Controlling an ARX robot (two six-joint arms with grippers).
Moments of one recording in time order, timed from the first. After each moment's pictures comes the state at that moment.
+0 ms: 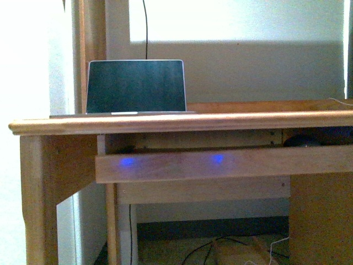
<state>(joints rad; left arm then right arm) 0.00 0.00 0.01 0.00 0.00 -0.01 0.00 0.00 0.02 0.00 0.00 0.00</state>
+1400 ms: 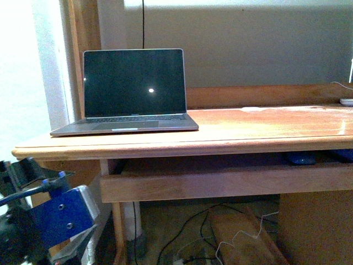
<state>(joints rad) -0.13 1.91 0.63 1.22 0.28 1.14 0.00 0.00 0.02 0.00 0.00 0.00</state>
